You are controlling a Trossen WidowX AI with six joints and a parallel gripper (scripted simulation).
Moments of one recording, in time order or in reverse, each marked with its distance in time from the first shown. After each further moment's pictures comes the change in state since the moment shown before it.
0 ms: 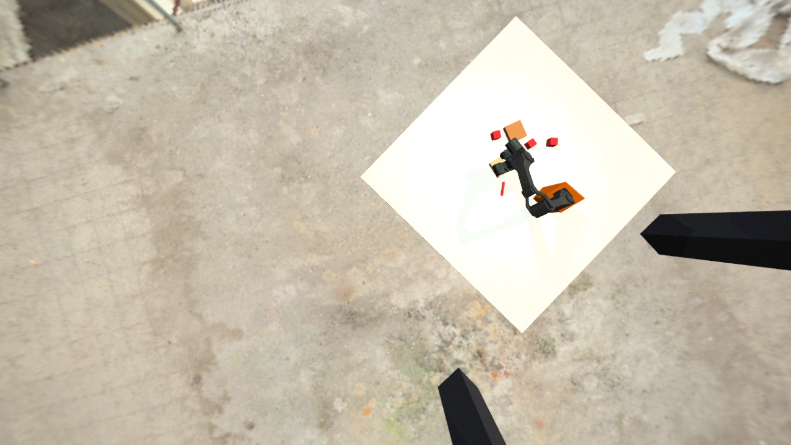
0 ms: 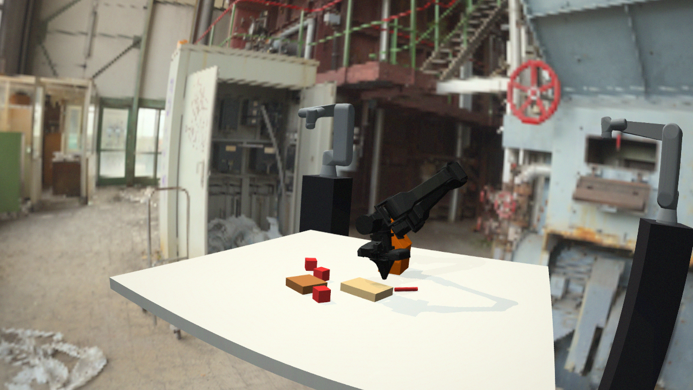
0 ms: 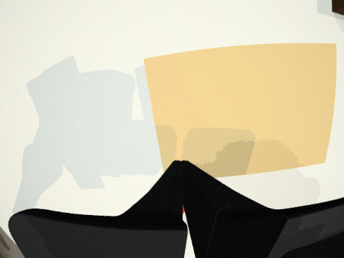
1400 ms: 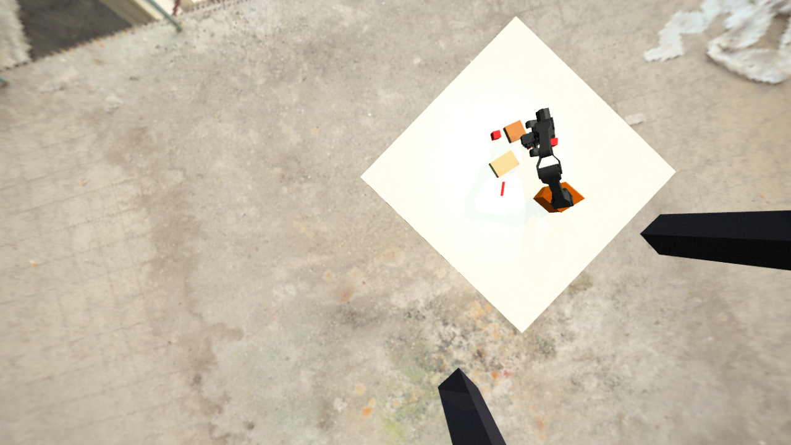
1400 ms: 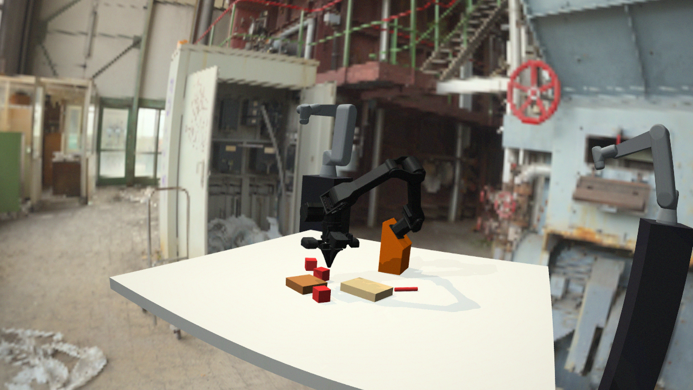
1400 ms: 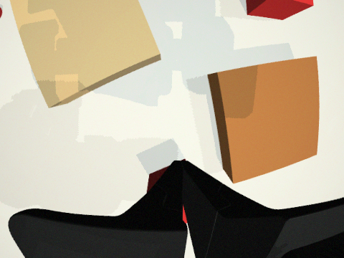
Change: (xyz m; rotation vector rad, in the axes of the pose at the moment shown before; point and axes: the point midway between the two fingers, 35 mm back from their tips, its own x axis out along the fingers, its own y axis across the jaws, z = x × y) arm -0.039 -0.169 0.085 -1.336 0.058 -0.179
